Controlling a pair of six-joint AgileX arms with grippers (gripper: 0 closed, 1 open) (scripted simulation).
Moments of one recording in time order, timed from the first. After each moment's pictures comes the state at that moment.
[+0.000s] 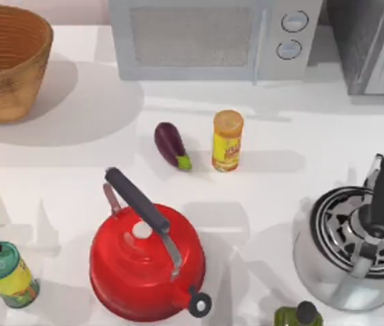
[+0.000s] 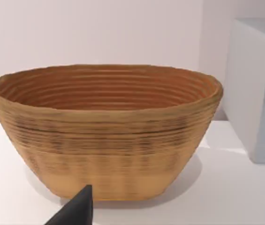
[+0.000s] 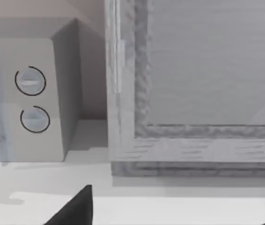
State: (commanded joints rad) left arm 0.00 0.00 0.00 0.00 0.00 0.00; right arm 0.00 0.00 0.00 0.00 0.00 0.00
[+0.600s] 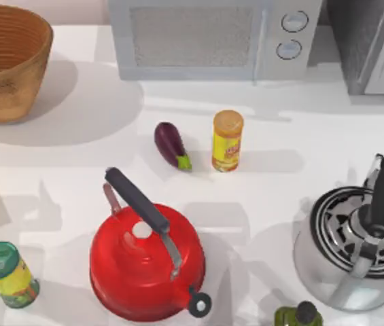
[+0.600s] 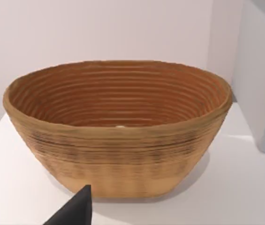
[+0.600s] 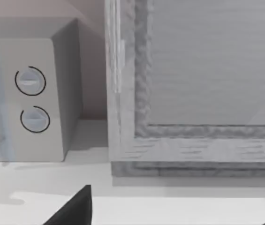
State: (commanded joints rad) left arm 0.02 0.31 0.33 -0.16 0.00 0.02; right arm 0.00 0.00 0.00 0.00 0.00 0.00
